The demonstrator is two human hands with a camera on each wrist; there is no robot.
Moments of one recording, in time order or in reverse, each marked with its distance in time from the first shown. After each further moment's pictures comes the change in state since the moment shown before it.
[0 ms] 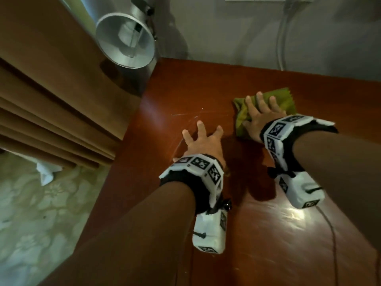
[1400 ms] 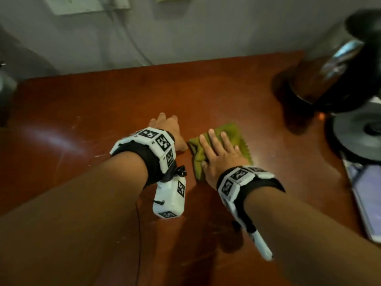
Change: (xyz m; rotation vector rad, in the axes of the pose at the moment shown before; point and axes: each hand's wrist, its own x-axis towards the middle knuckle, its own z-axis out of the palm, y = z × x) left_hand -0.038 0.163 0.052 0.373 0.030 0.252; right_hand -0.175 0.148 0.103 0.174 -0.025 0.148
